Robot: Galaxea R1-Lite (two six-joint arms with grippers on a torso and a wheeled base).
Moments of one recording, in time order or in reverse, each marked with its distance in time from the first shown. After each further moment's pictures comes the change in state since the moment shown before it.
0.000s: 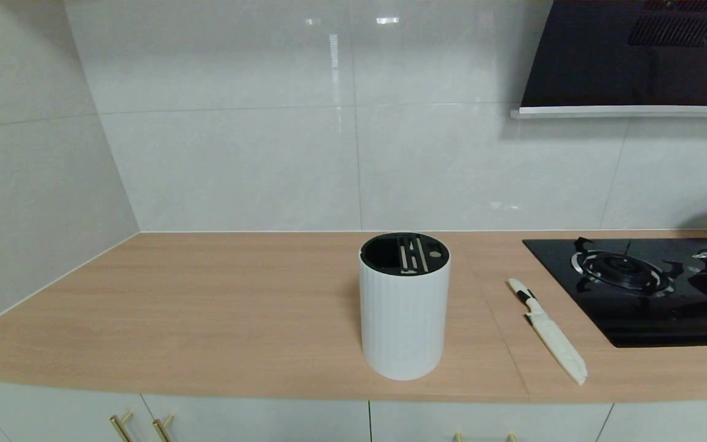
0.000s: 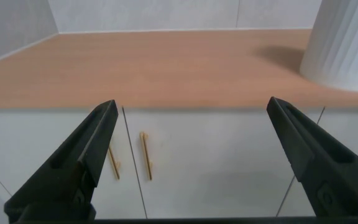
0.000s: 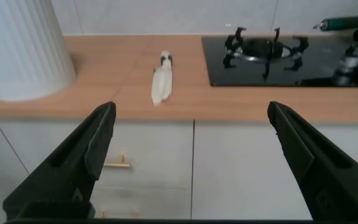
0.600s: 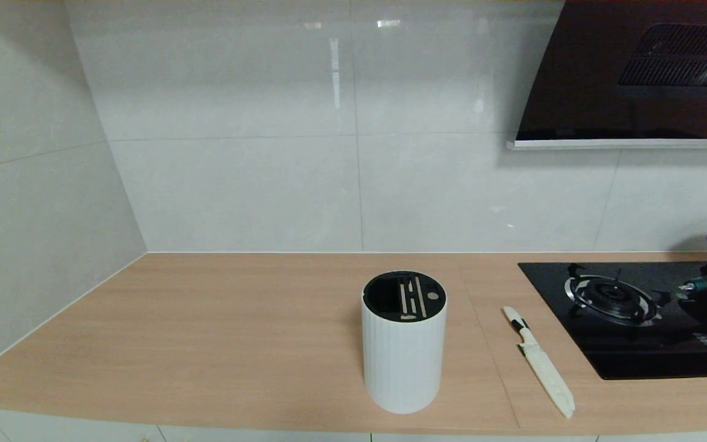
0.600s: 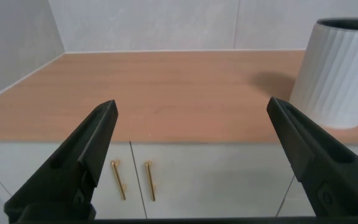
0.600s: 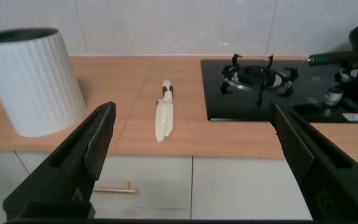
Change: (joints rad) left arm 0.000 0.000 0.000 0.000 0.000 0.000; right arm 0.000 0.000 0.000 0.000 0.000 0.000
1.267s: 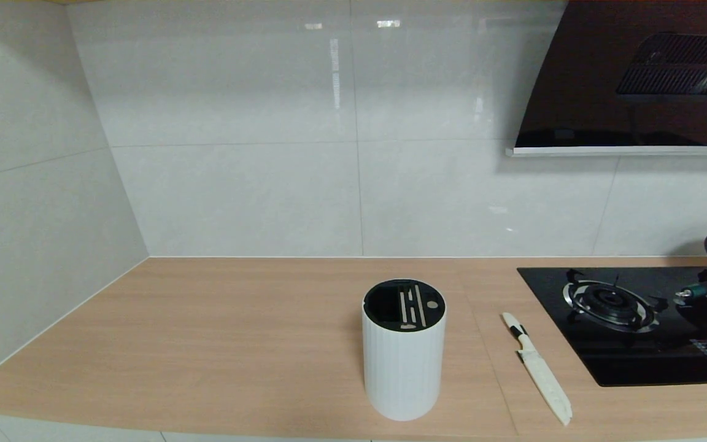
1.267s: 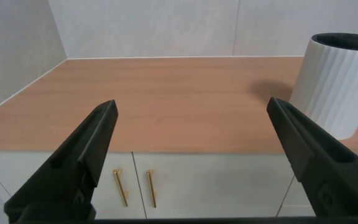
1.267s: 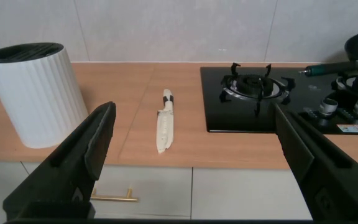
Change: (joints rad) left arm 0.000 0.000 0.000 0.000 0.000 0.000; right arm 0.000 0.000 0.000 0.000 0.000 0.000
